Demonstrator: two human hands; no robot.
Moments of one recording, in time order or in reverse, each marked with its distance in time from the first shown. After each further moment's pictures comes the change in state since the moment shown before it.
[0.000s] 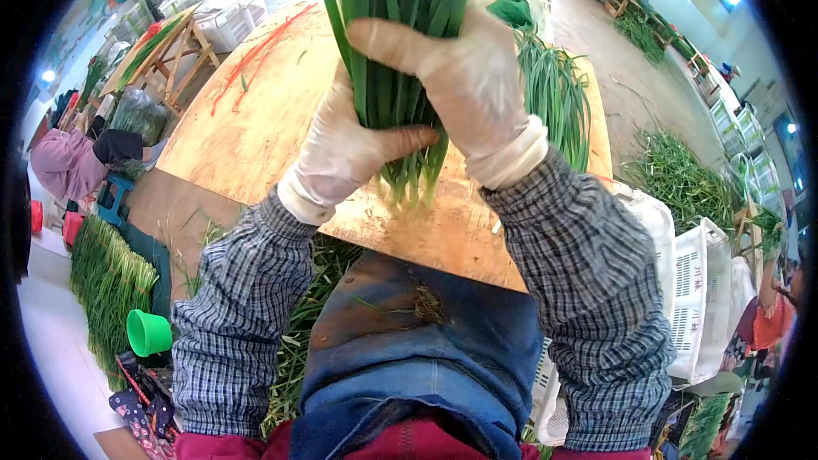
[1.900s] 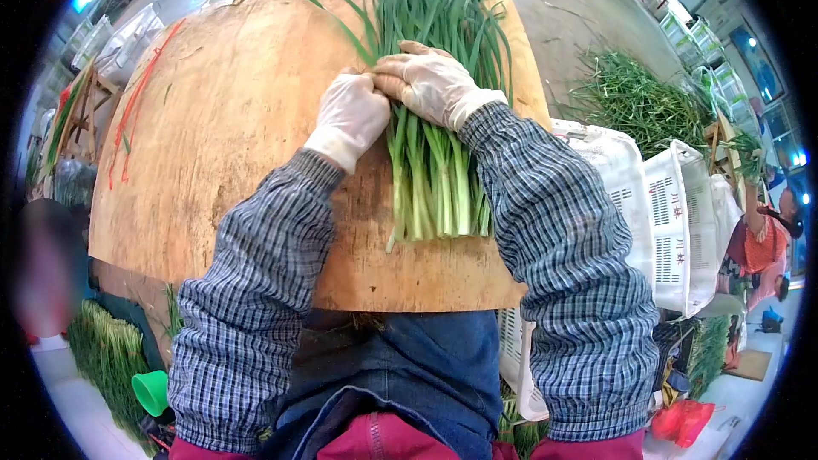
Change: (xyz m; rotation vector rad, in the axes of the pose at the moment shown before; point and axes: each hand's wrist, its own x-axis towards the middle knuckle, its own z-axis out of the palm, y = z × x) left_hand 0.082 -0.164 0.125 0.833 -0.041 -0.239; right_hand -0.013 0.200 -0.157 -0.965 -0.528 0.146
